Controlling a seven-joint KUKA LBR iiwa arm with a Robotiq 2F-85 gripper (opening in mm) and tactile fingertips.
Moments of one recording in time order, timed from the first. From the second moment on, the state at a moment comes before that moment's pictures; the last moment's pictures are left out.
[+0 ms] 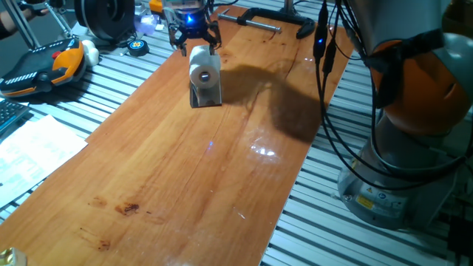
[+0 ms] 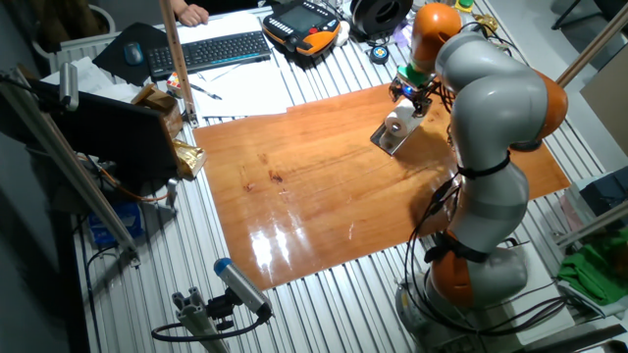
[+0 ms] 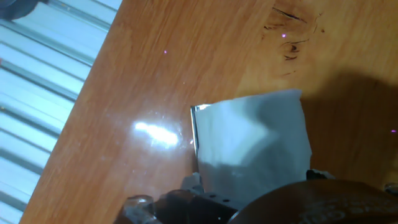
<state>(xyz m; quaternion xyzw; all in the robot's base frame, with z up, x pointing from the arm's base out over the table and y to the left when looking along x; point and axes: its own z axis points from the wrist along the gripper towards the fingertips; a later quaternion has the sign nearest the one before) 0.614 -0.166 0.129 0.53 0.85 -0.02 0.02</state>
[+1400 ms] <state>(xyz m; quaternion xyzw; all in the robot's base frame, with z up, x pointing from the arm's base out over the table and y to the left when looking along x) 0.609 -0.174 0.101 0.53 0.85 -0.01 0.03</state>
